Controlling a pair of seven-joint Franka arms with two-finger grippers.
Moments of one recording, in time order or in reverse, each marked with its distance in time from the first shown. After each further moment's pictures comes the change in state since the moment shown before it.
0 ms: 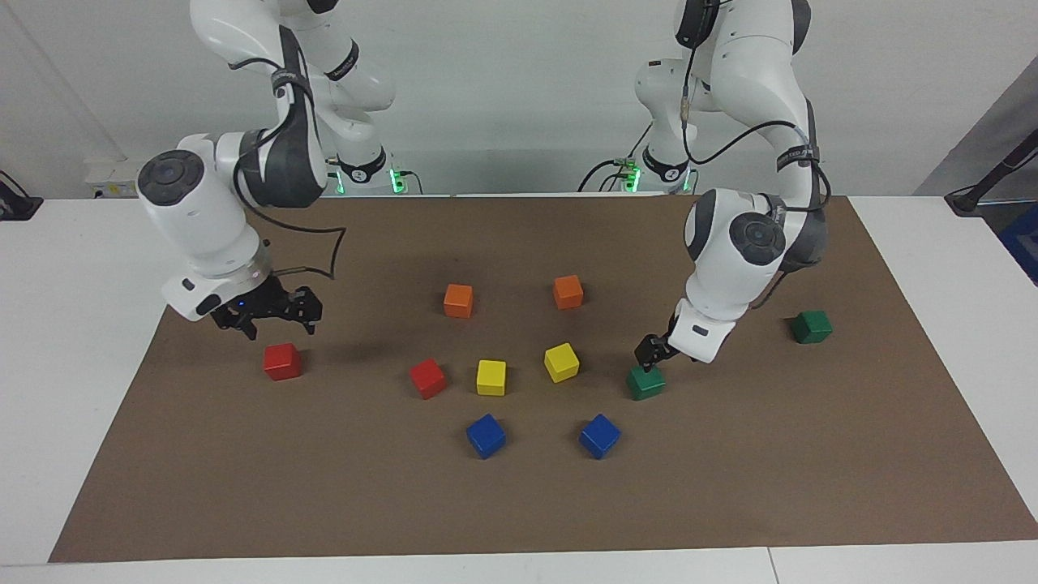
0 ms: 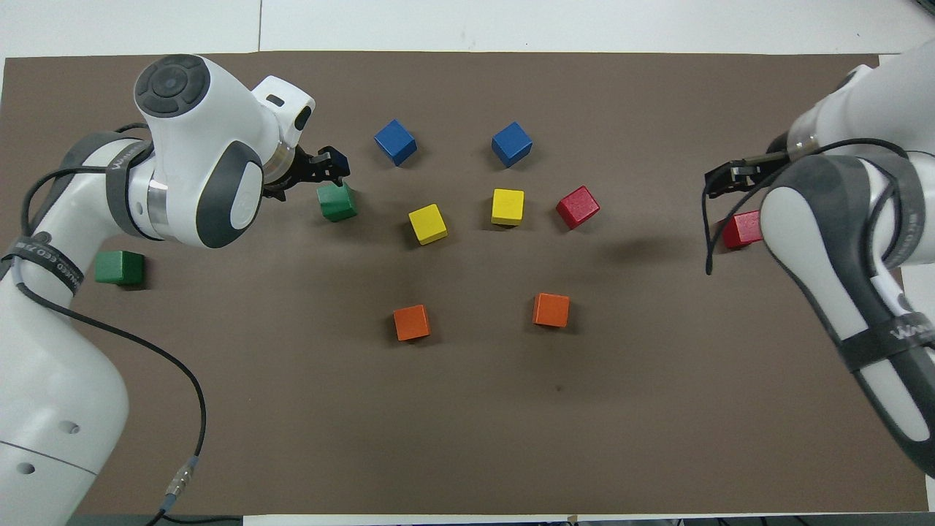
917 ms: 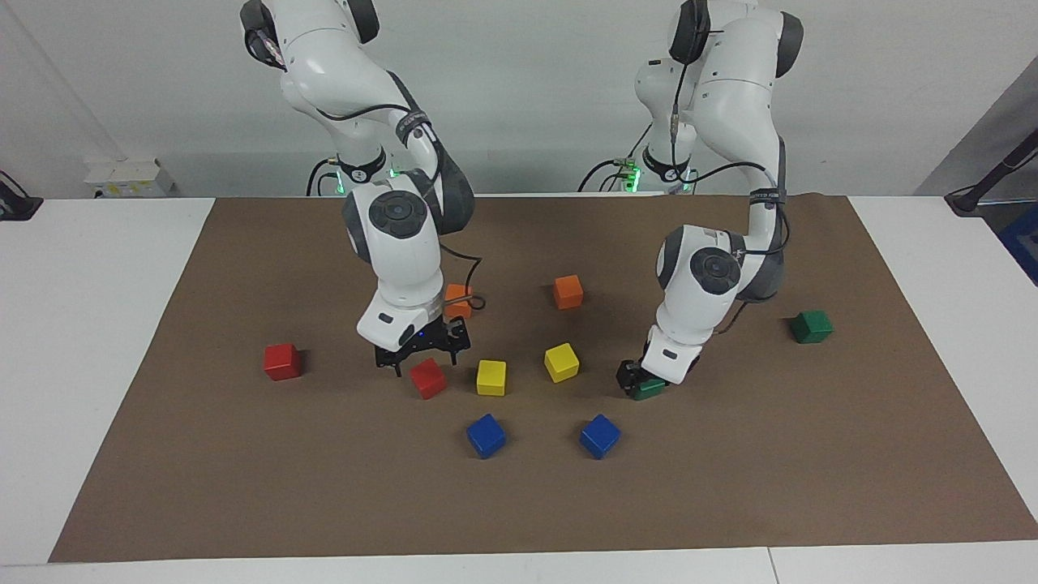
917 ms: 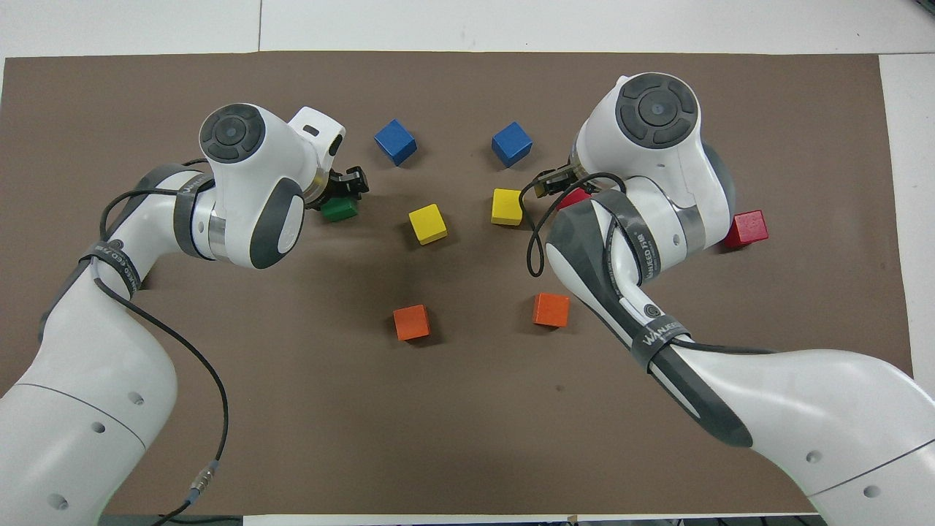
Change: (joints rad) left arm -0.032 0.053 0.001 -0.112 0.017 0.208 -0.042; right arm 0.288 0.226 0.002 0.106 -0.115 0.202 0.078
